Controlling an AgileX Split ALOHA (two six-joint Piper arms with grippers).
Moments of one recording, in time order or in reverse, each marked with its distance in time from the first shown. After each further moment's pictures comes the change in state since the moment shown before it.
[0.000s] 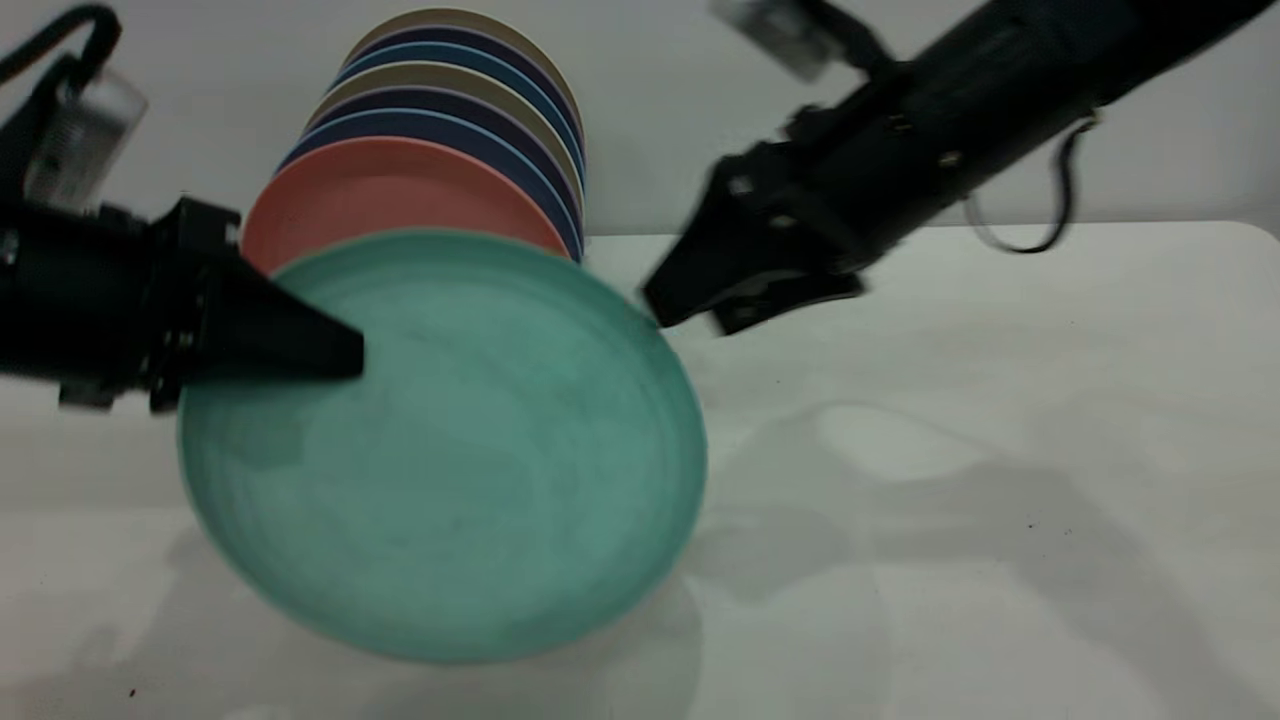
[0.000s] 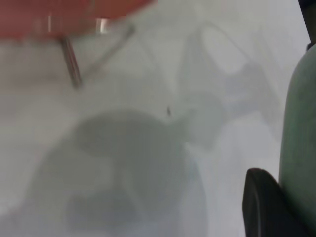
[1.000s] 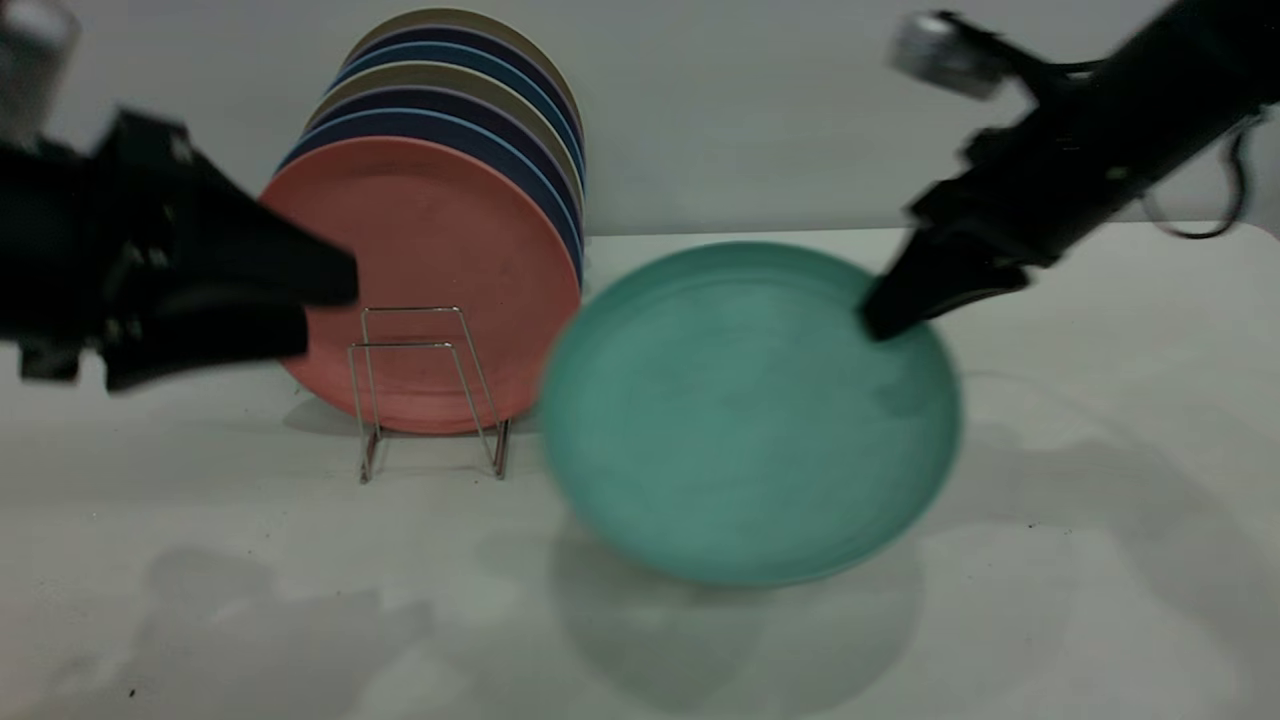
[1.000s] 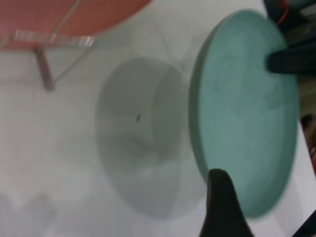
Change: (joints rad) left arm 0.000 -0.098 0.059 -0.002 0.031 -0.120; right arm -0.114 0.019 0.000 -0.181 -0.089 0.032
